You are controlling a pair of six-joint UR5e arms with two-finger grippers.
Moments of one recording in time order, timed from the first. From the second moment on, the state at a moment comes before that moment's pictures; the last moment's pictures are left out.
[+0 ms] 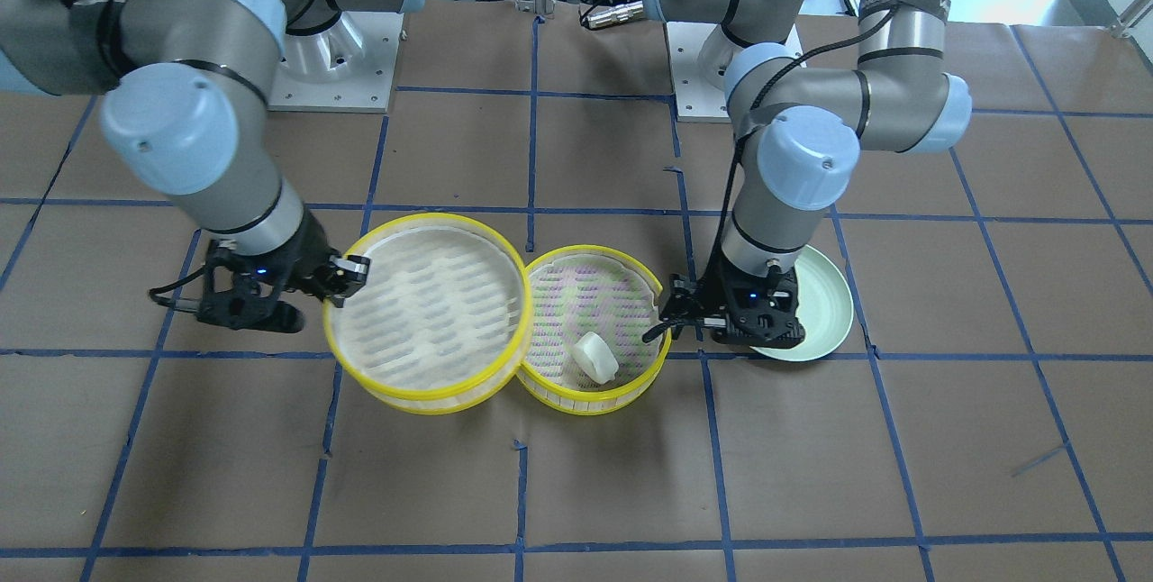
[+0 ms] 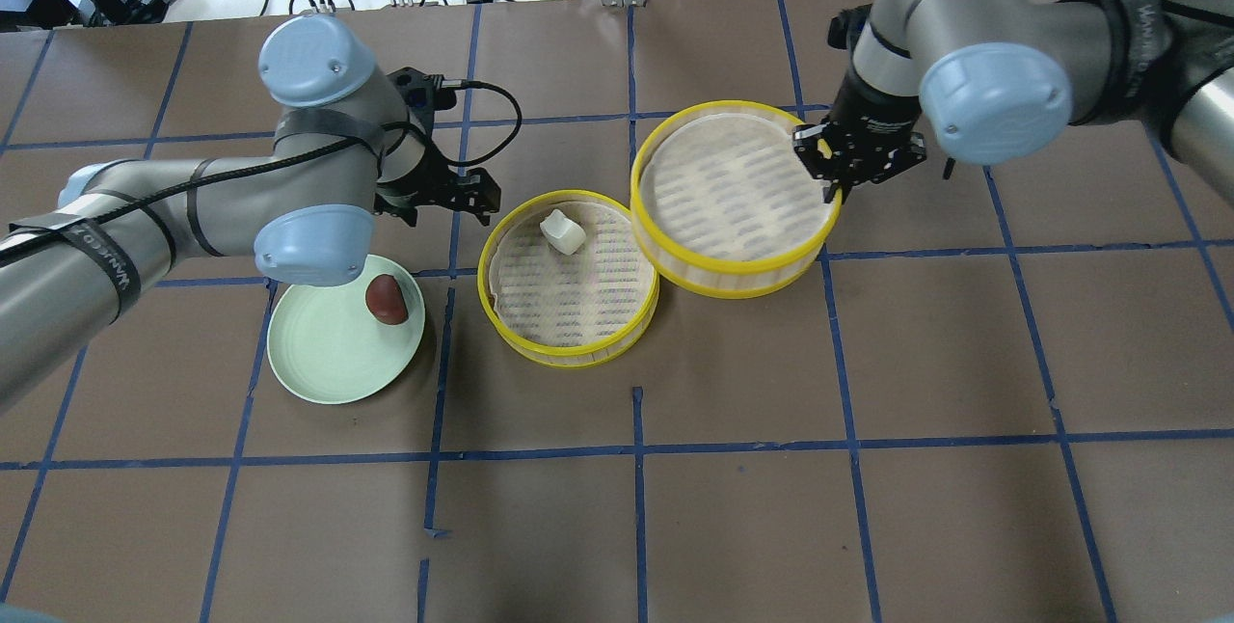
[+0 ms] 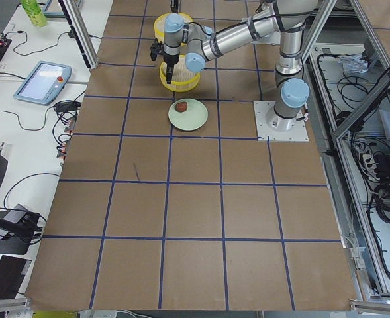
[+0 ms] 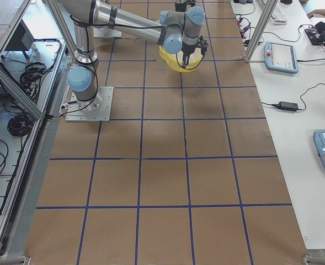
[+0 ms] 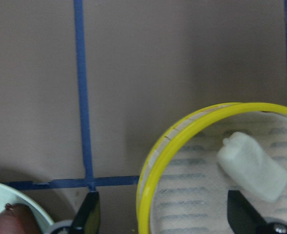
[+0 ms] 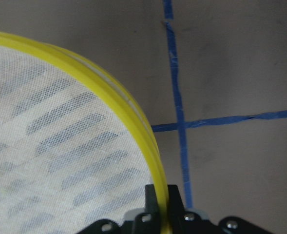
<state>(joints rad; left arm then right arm) -1.55 -1.84 -1.90 -0.86 1.53 0.10 1.64 -1.32 1.68 -1.87 -1.51 0.19</state>
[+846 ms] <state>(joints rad) -1.38 -1.84 -2.03 -0.87 1.58 0.30 1.93 -1.24 1.68 -2.01 -1.53 0.53</state>
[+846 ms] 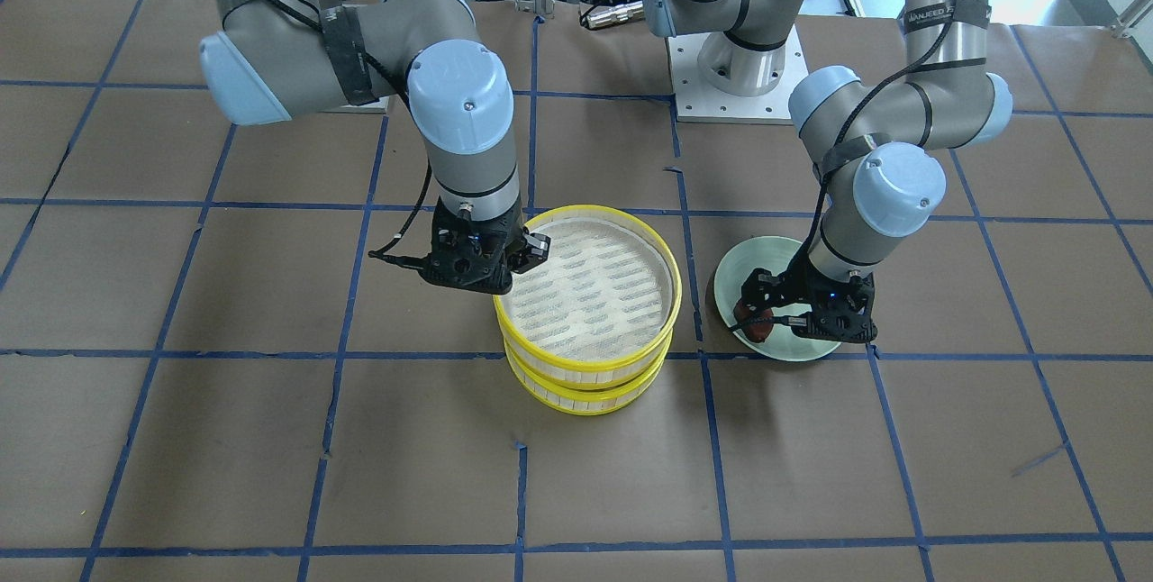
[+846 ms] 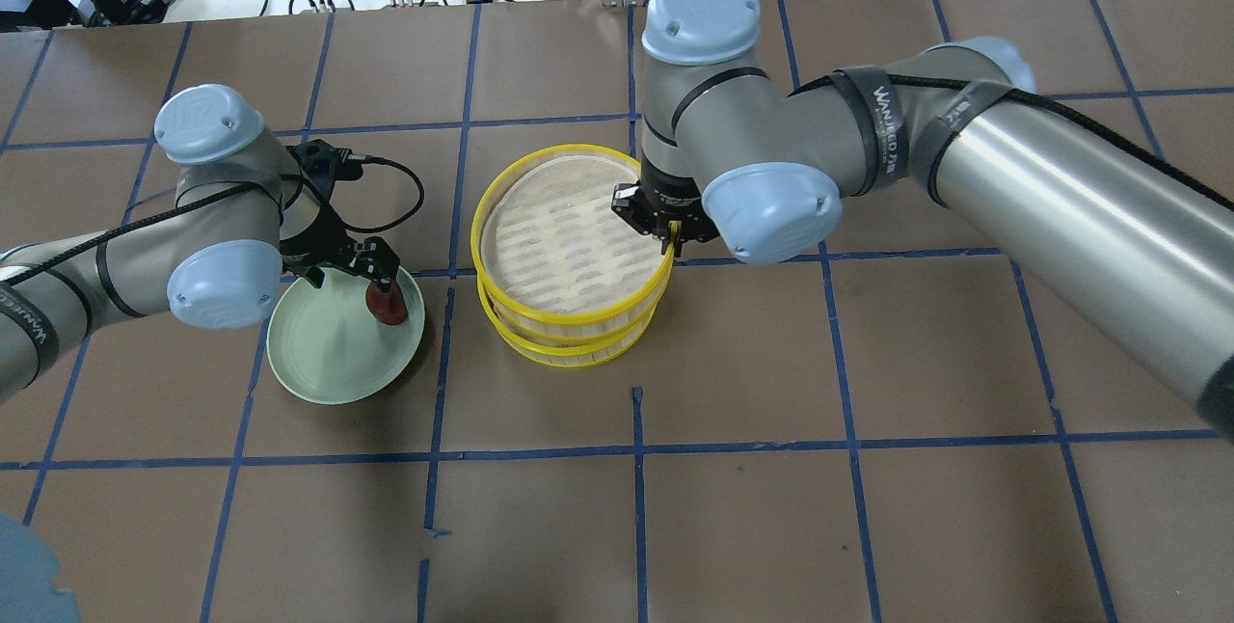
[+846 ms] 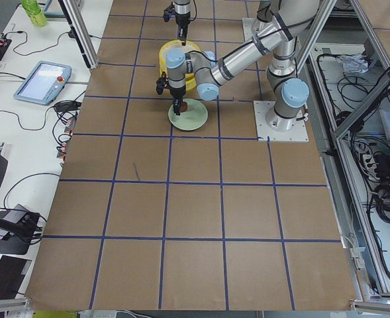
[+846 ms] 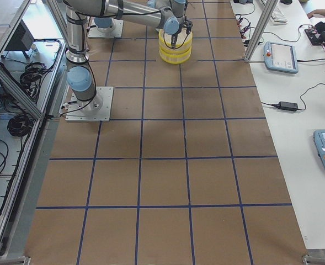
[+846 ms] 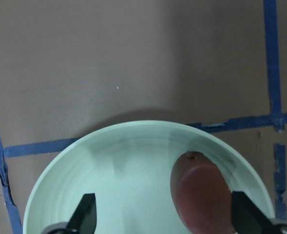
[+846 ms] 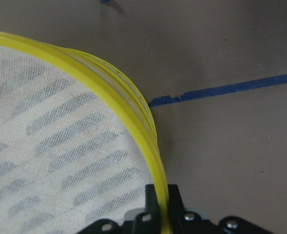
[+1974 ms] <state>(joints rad) -1.39 -1.85 -2.03 -0.87 1.57 0.23 1.95 -1.21 1.69 -2.06 -1.57 0.53</state>
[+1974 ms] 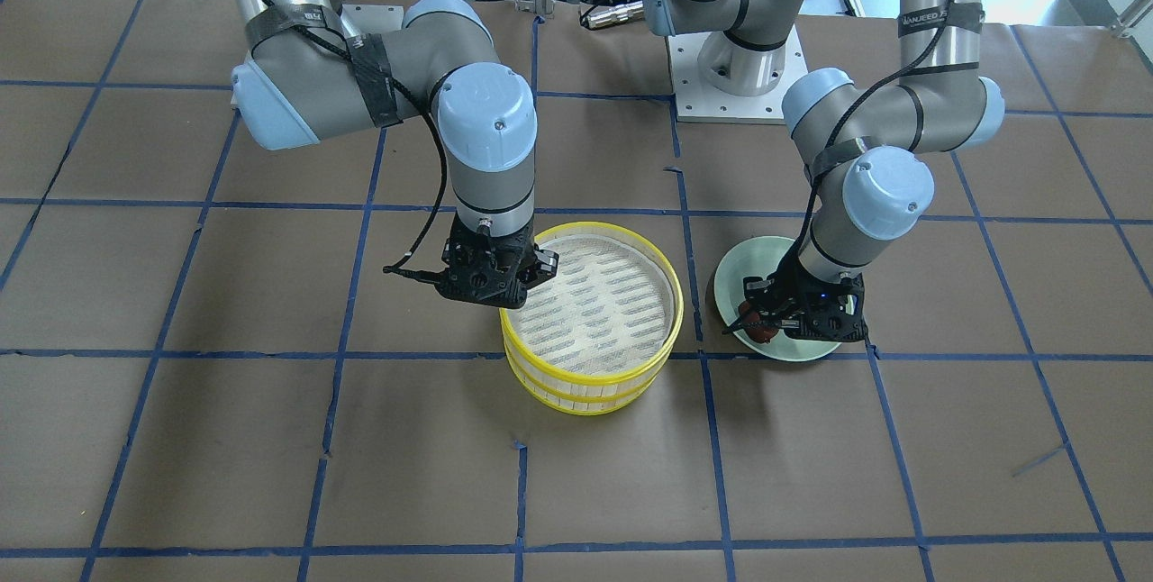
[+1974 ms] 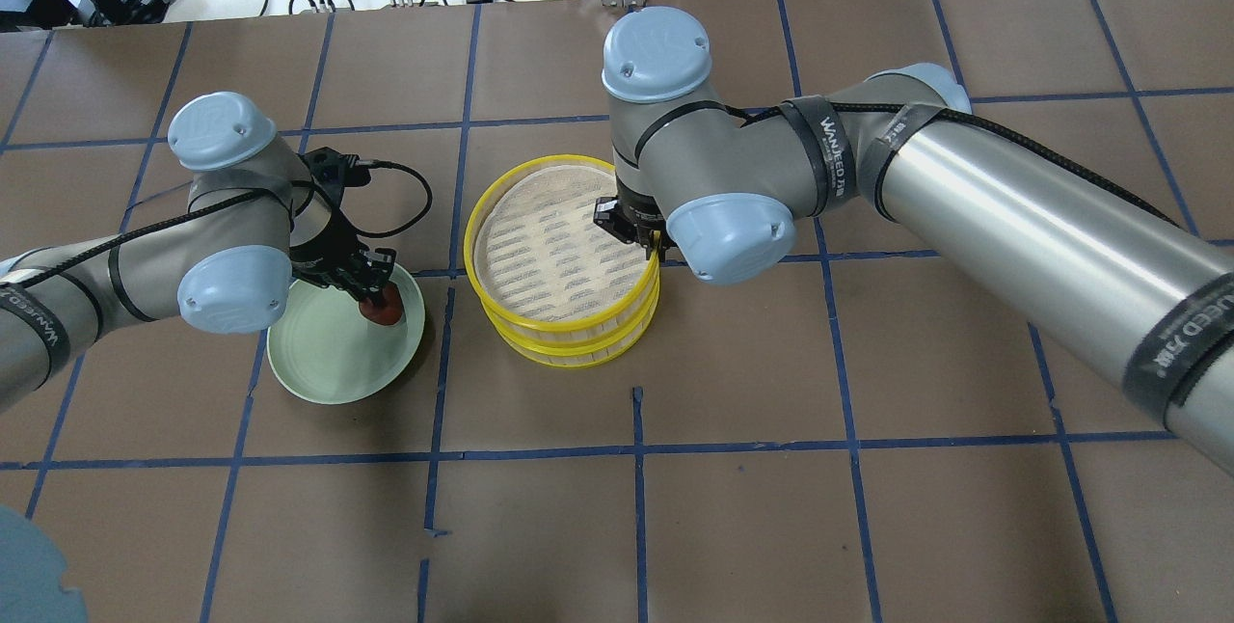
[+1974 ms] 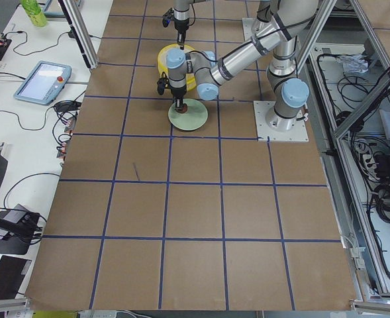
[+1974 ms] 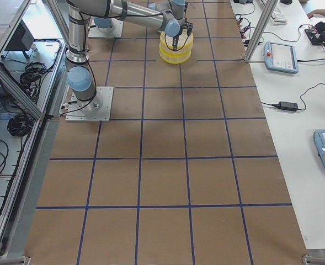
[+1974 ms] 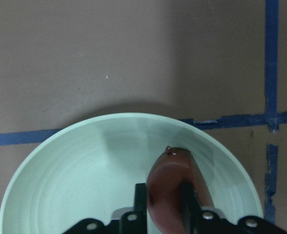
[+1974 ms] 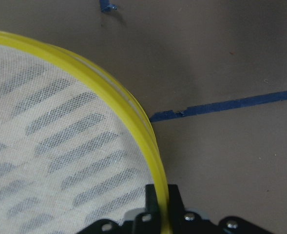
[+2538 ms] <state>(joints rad) -1.41 -1.79 -2.00 -0.89 1.58 0.18 1.95 -1.21 1.69 -2.06 -1.57 0.53</state>
